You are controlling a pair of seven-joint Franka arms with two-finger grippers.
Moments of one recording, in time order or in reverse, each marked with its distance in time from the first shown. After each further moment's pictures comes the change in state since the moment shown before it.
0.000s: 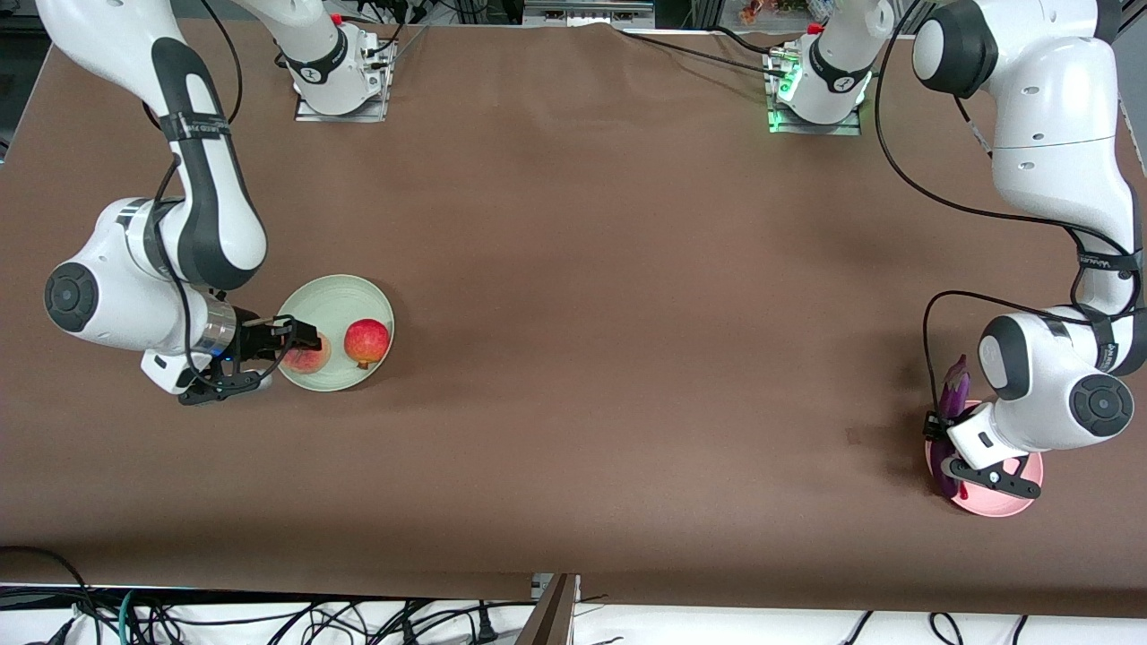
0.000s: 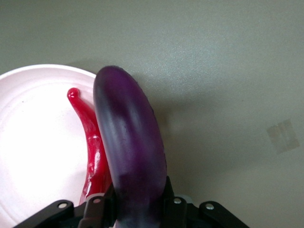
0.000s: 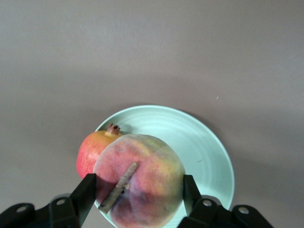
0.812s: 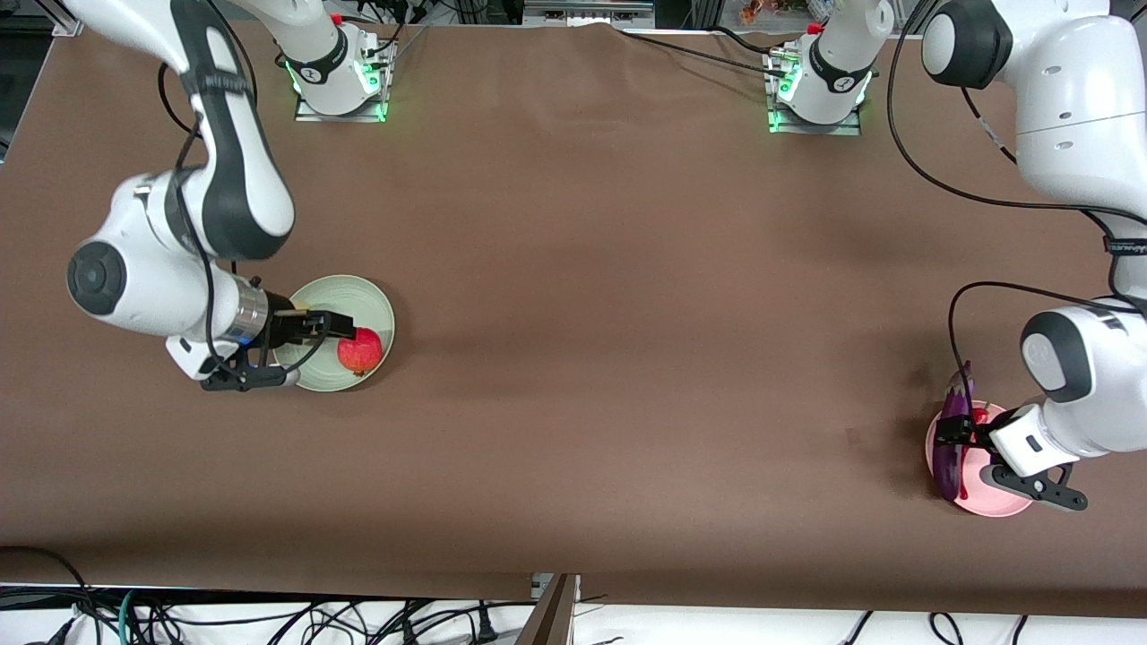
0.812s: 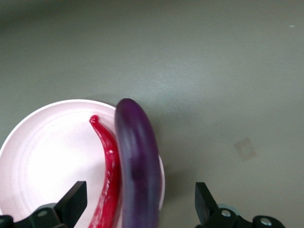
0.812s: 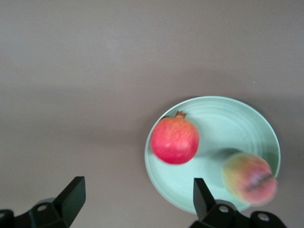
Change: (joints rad) left arm 0.027 -0.033 -0.001 0.114 -0.138 -0.134 0.080; right arm 0.114 -0.096 0.012 0.095 -0.061 -0.139 0.358
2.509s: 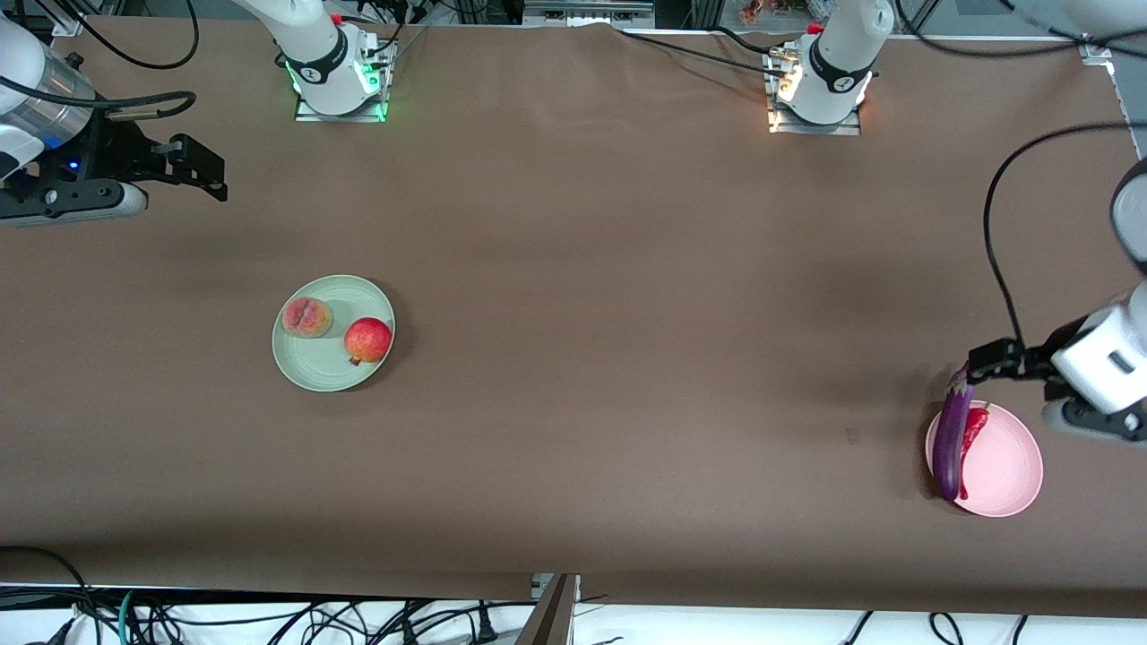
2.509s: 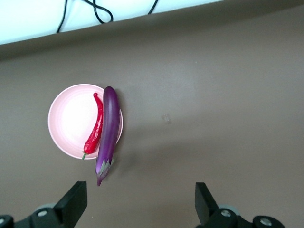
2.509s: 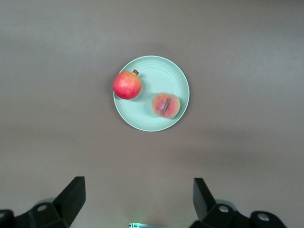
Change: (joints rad) left arm -0.139 -0.437 0.002 -0.047 0.117 -0.346 -0.316; right arm -0.112 -0.376 0.094 0.067 -0.275 -0.412 -0.011
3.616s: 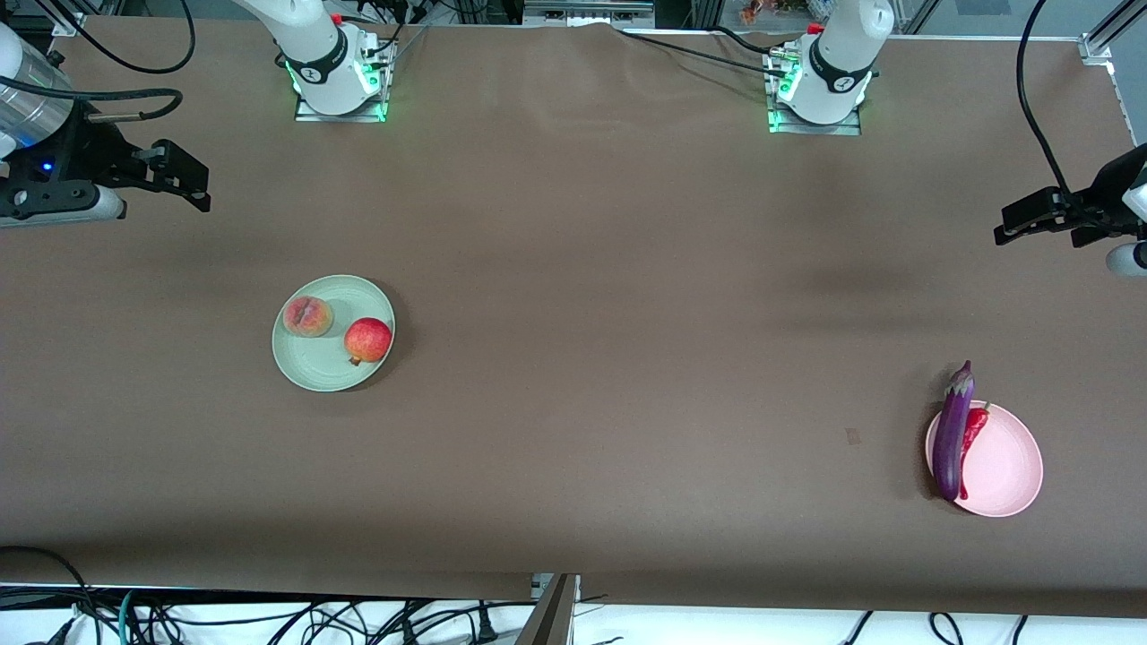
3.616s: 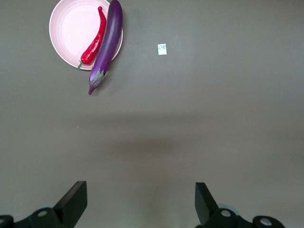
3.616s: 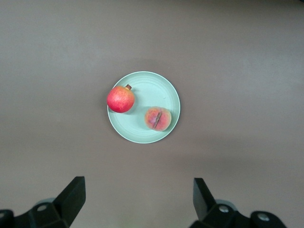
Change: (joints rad) left arm -0.024 -0.342 0.031 -0.292 0.000 -0.210 -0.184; right arm -0.009 0.031 0.005 0.065 -0.026 0.012 0.000
